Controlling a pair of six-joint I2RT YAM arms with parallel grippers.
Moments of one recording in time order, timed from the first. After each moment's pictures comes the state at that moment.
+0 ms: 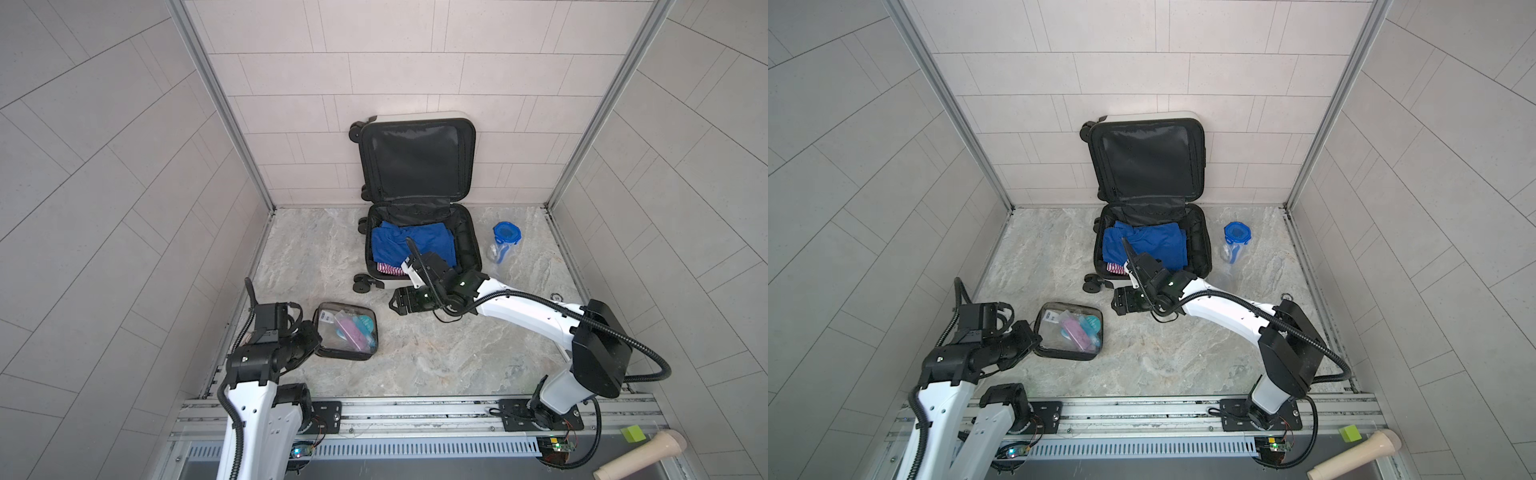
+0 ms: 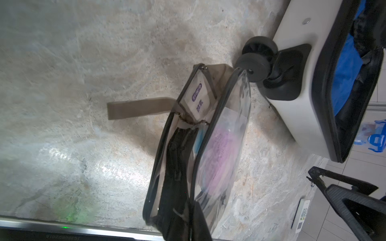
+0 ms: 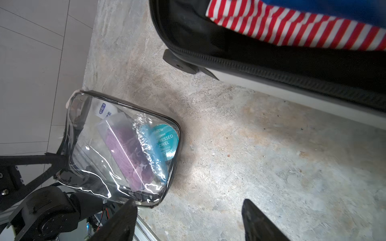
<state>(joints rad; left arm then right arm) 0.07 0.55 0.63 -1.15 0.32 -0.67 0.82 1.60 1.17 -0.45 -0.22 0.65</state>
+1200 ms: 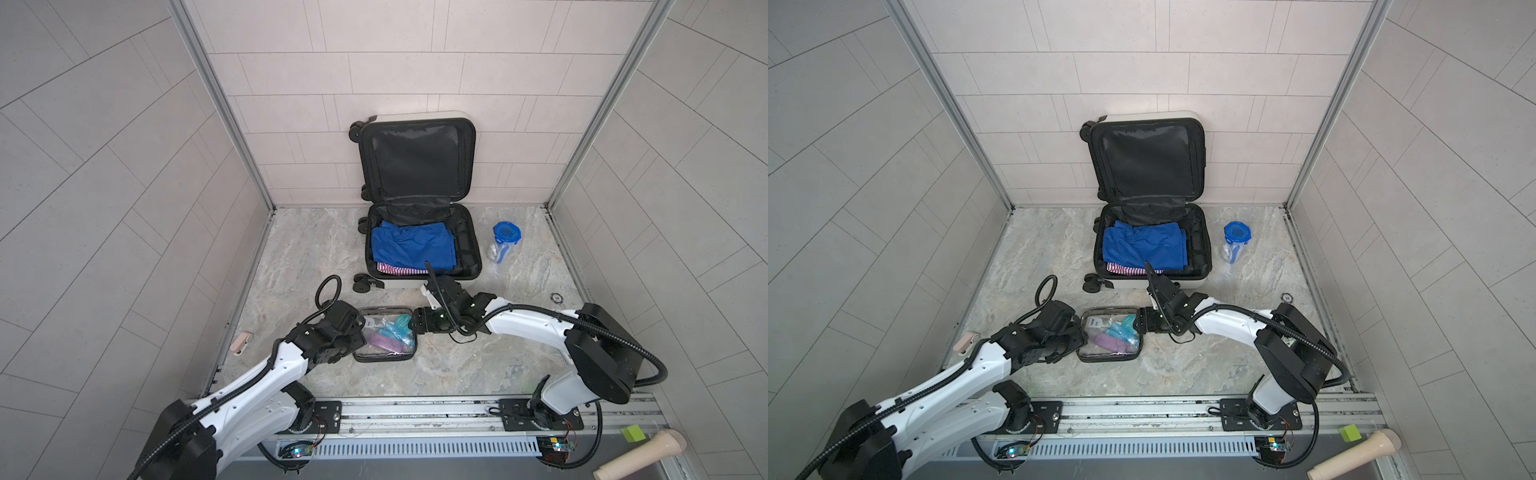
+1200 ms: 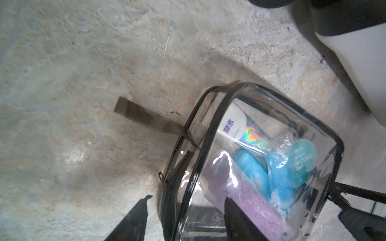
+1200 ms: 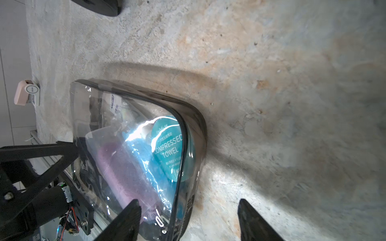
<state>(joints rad) -0.62 0.93 0.47 -0.63 -0.05 -1.06 0.77 1.53 0.83 -0.27 -0.26 0.73</state>
